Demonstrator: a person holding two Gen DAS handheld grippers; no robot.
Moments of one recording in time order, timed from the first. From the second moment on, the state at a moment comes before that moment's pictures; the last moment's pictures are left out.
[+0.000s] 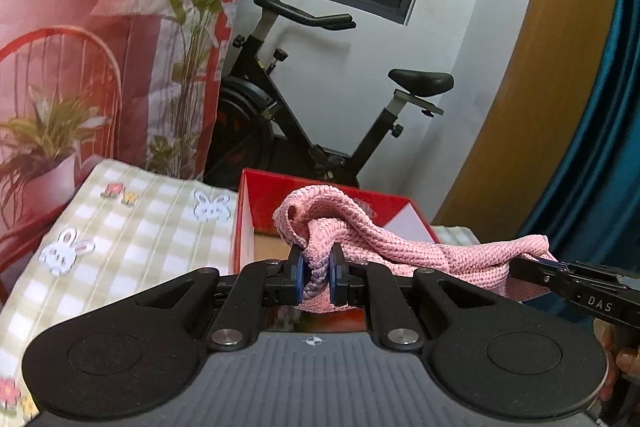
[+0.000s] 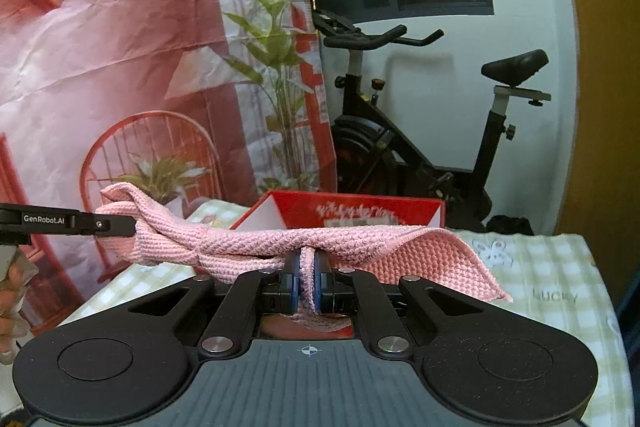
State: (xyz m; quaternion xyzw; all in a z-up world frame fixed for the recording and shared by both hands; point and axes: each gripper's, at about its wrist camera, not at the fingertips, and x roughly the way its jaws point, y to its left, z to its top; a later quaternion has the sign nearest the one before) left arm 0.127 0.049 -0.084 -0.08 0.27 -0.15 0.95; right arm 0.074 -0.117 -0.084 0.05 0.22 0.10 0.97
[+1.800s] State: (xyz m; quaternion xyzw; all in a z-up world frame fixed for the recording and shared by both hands) left arm 0.323 -0.016 -0.153 0.03 0.40 -0.16 0.90; right arm 0.312 -0.113 -0.179 -0.05 0.38 0.08 0.92
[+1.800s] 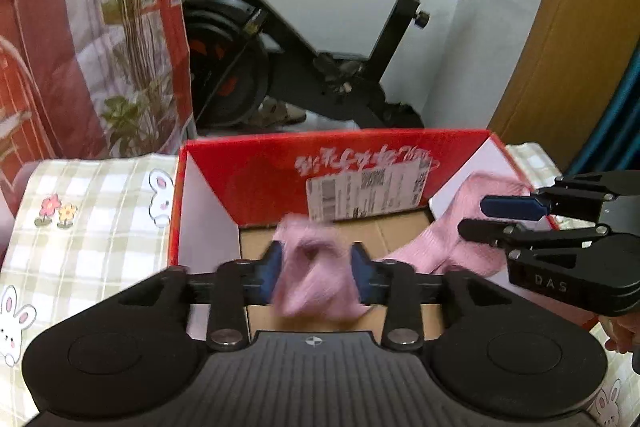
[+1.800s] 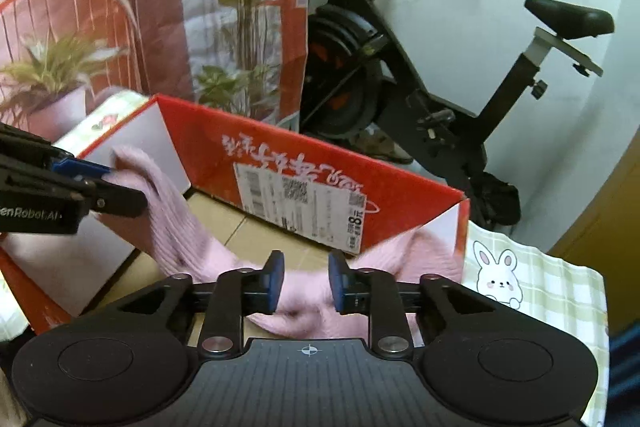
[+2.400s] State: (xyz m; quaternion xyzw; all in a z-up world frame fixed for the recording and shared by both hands) left arm 0.260 0.004 -0.095 0.03 0.33 -0.14 0.93; right arm 0.247 -0.132 -0.128 0.03 0.30 0.04 0.95
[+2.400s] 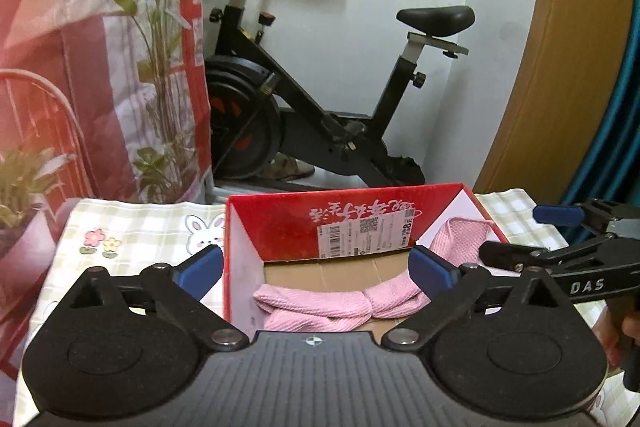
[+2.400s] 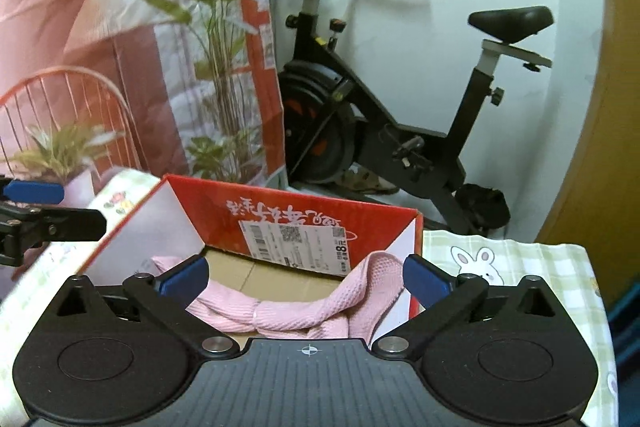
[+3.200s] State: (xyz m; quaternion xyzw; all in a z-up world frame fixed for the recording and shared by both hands) left arm 0.117 0.035 -0.092 0.04 0.29 -0.13 0.95; right arm 0.082 -0.124 -0.134 0.09 0.21 0.04 0.97
